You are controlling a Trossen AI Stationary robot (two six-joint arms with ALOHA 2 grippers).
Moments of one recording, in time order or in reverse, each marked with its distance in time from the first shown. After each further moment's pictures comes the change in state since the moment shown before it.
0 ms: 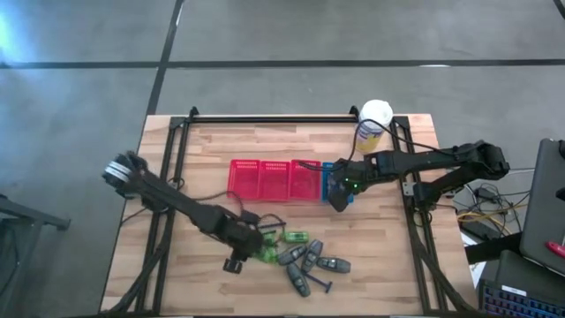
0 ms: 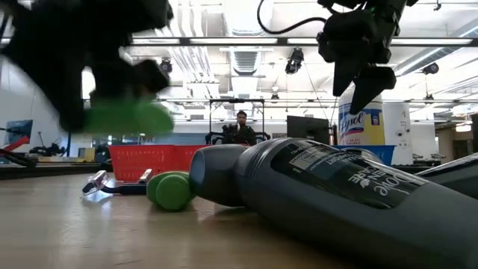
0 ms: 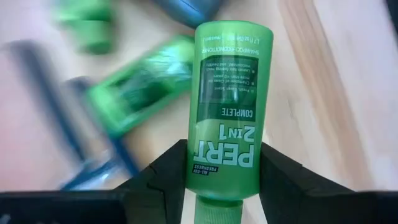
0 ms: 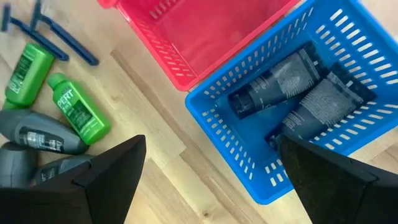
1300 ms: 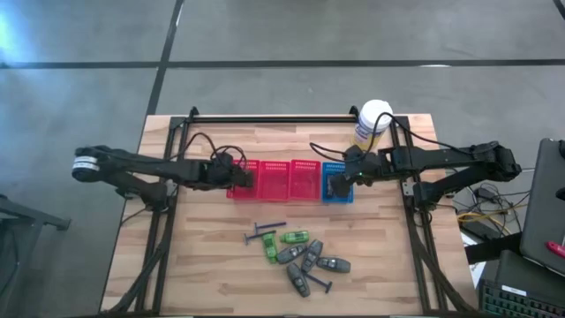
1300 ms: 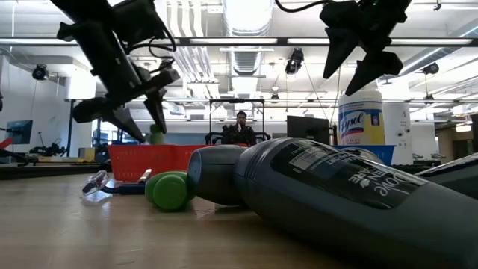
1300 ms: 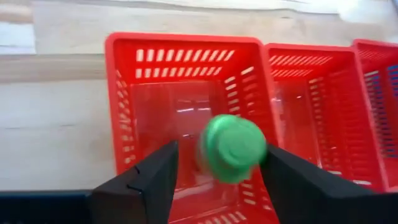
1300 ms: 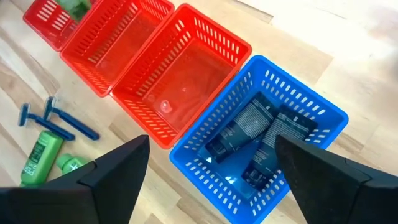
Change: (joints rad) left arm 0.499 -0.345 -0.339 0.050 -0.427 -1.106; right arm -0.003 -0.124 0.000 0.007 0.220 0.149
